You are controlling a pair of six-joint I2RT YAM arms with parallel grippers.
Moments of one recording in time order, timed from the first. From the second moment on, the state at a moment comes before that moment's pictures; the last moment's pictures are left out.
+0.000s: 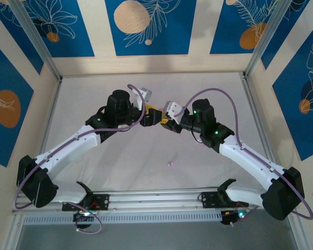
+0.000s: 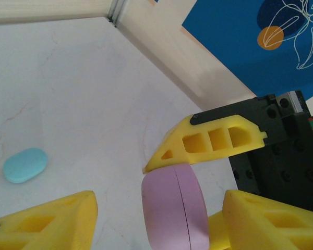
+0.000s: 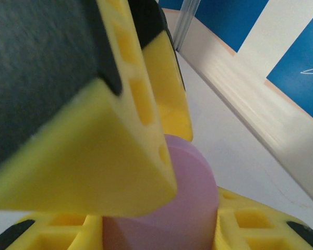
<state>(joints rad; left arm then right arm) -0.68 1.34 1.14 -0.17 0.39 -0.37 0.60 1.14 0.88 -0.07 -0.38 -0.44</state>
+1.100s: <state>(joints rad) -0.67 1.36 1.08 0.22 0.43 -0.95 0.33 1.06 0.72 0.33 -0.67 -0.27</state>
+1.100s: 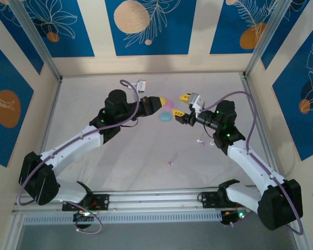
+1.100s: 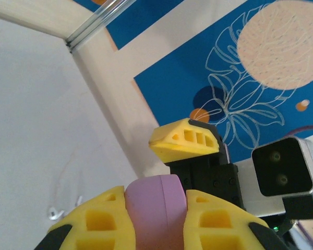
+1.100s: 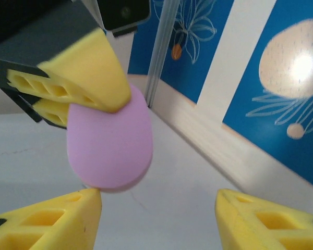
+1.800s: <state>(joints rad) -0.67 1.36 1.08 0.29 0.44 -1.05 0.36 1.18 0.85 0.39 -0.83 -0.27</state>
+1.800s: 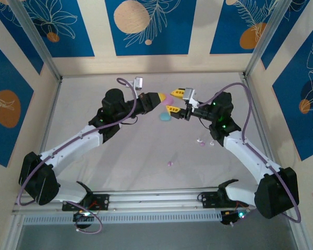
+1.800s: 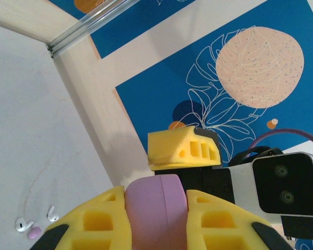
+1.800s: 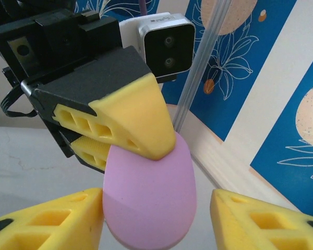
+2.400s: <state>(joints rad) -0.67 1.37 1.08 0.29 0.44 -1.05 0.35 1.21 0.88 0.33 -0.84 -0.31</state>
